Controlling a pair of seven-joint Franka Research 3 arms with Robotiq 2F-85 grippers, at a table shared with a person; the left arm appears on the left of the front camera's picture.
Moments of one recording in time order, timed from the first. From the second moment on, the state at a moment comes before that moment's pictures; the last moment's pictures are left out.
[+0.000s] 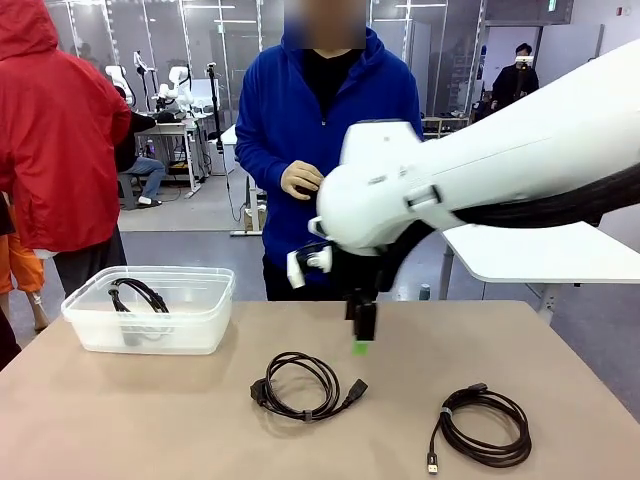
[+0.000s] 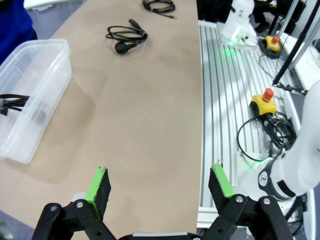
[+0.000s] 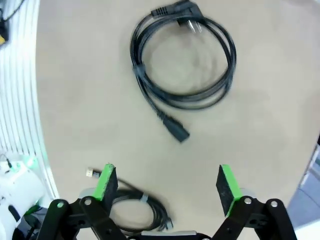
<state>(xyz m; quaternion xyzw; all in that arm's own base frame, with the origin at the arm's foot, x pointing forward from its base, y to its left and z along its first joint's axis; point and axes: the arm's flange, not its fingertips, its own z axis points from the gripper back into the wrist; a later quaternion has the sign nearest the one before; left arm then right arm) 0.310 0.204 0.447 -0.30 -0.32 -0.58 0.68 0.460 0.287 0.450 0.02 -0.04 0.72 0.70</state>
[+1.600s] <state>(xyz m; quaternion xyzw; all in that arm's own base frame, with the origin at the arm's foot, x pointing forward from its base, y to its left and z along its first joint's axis) 0.310 0.204 0.447 -0.30 -0.32 -0.58 0.68 0.401 -0.050 0.392 0.14 -0.41 0.56 0.70</state>
